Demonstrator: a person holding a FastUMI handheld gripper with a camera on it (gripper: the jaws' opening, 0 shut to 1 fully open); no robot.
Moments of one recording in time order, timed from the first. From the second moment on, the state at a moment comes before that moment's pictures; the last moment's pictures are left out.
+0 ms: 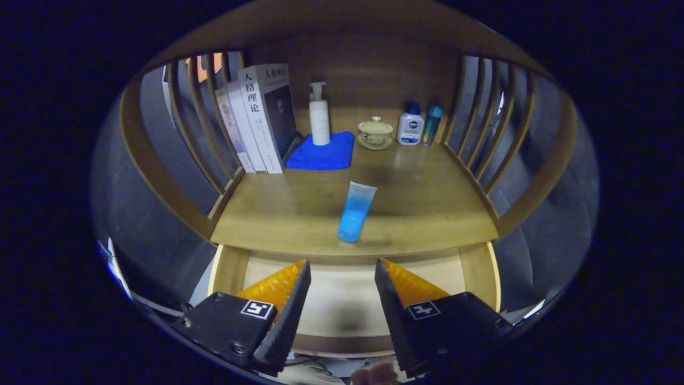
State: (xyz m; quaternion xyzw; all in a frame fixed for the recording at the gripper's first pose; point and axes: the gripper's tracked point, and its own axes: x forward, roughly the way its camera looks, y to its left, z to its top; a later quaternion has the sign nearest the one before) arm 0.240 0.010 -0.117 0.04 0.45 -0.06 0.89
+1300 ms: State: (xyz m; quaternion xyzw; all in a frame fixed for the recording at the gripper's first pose) arm 0.065 0.024 -0.045 0.05 0.08 0.00 1.00
